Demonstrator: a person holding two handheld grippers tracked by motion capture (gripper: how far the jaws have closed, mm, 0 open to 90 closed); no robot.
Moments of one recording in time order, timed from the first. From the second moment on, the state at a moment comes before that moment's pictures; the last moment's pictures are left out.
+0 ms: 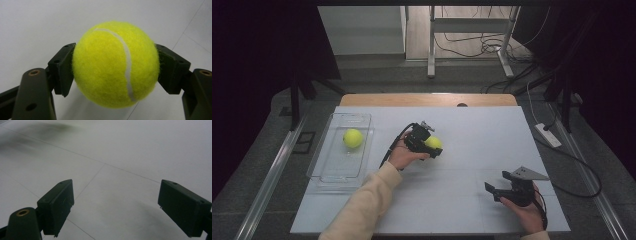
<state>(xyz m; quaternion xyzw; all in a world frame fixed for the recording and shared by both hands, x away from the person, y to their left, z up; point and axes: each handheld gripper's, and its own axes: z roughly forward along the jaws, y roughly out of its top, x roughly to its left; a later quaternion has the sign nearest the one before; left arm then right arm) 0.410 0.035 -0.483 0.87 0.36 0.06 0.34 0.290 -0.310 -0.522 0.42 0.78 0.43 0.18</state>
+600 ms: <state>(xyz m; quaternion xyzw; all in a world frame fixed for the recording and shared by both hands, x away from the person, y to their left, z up) 0.401 0.047 -0.466 0.85 0.37 0.08 0.37 0.290 -0.313 -0.522 0.43 0.77 0.43 0.18</state>
